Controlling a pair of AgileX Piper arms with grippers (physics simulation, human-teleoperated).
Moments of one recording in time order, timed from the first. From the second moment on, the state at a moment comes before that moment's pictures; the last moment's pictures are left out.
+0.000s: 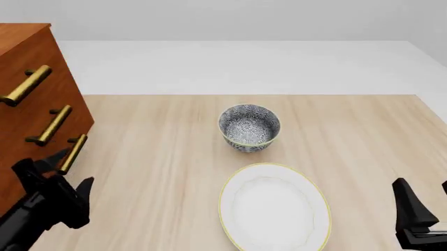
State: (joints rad) left arm -0.03 1.03 -0.06 -0.64 1.20; right arm 0.00 0.00 -0.01 0.00 0.00
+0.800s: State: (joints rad) left arm 0.02 1.56 -0.03 -1.18 1.37; right arm 0.00 0.00 -0.01 0.00 0.00
